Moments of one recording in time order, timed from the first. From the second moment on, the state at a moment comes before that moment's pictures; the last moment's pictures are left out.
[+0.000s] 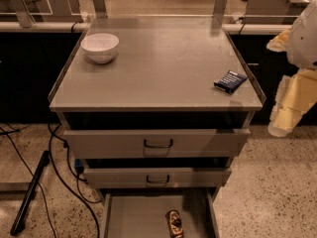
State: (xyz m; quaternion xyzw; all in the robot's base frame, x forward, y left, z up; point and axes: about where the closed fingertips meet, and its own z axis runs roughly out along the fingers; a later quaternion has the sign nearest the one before) arm 0.438 -0.217 0.976 -0.60 0.78 -0.03 0.16
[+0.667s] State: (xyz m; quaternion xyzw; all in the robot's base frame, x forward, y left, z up) arm 0.438 -0.217 0.976 -0.60 0.78 -0.03 0.16
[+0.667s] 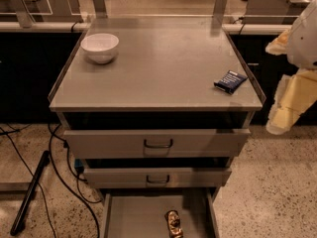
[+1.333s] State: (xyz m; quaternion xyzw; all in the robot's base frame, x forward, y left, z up) arm 0.438 -0.215 0.974 -0.60 0.78 -0.03 0.16
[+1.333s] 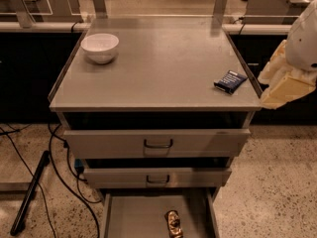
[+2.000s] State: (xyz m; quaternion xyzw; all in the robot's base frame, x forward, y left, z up) arm 0.425 -0.201 0.888 -0.51 0.85 0.01 0.12
